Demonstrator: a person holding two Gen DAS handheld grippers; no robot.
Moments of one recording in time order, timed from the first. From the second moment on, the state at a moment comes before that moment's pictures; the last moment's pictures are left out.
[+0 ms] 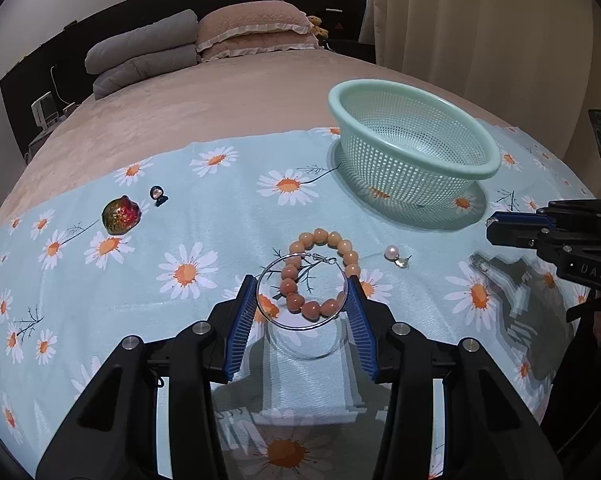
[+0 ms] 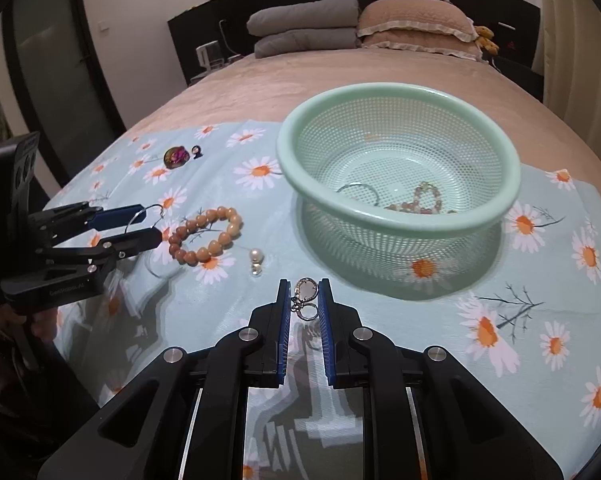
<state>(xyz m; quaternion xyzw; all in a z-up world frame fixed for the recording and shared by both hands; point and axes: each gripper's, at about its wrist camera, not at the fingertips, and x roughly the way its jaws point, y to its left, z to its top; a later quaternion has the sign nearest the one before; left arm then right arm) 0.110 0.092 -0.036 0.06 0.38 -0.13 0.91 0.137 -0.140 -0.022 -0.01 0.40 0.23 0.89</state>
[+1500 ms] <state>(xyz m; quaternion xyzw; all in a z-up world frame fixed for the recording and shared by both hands) 0.273 -0.045 -0.033 0.16 0.39 -0.21 0.88 0.277 -0.189 -0.016 0.00 0.37 0.17 0.91</state>
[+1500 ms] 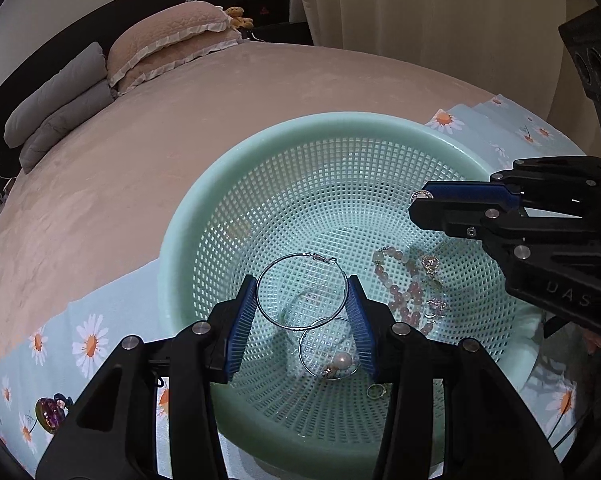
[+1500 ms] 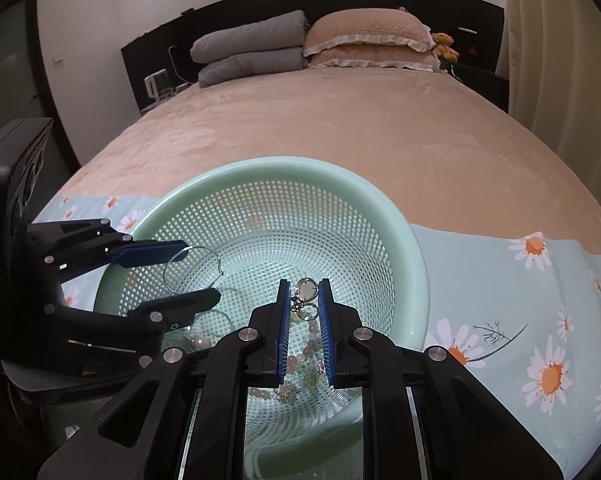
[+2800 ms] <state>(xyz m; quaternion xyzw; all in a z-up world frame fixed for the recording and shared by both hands) 0.159 0.086 0.012 0.09 0.38 -0.10 0.91 0.159 -0.166 0.039 -0.06 0.34 0.13 0.93</state>
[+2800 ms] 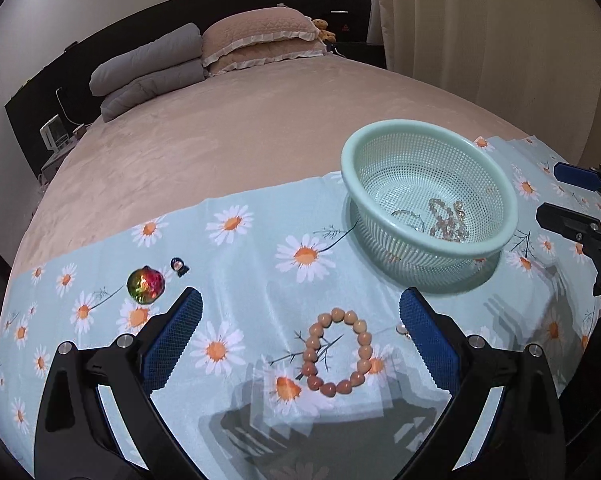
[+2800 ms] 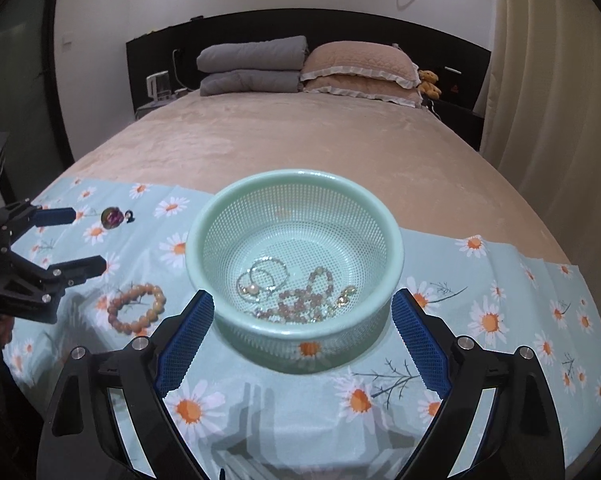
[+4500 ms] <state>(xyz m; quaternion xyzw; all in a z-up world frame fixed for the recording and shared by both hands) 0.154 0.100 -0.075 0.01 0.44 -0.19 0.87 0.161 -0.058 -0.070 -0.09 0.40 0.30 0.86</state>
